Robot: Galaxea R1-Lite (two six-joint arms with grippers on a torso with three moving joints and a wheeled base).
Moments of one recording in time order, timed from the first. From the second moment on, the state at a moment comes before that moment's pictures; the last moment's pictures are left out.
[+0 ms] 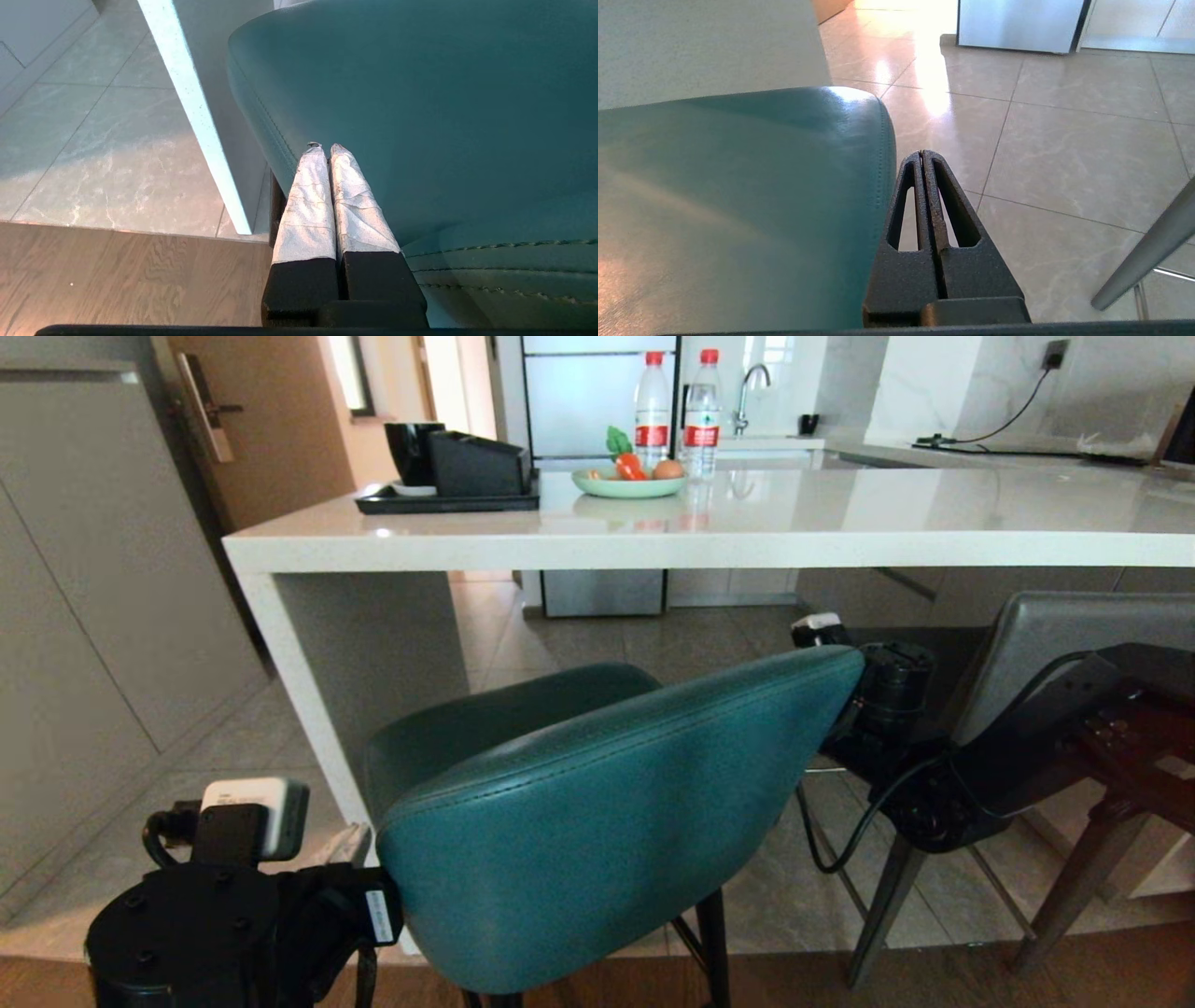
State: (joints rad) left arm -0.76 1.55 -0.26 -0.95 0.84 -0.25; right arm 0.33 2.18 -1.03 -1.15 0.20 0.02
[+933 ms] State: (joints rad) left arm -0.54 1.75 -0.50 -0.94 0.69 -0.25; right arm 0.35 2.06 -0.89 -1.16 0.21 0.03
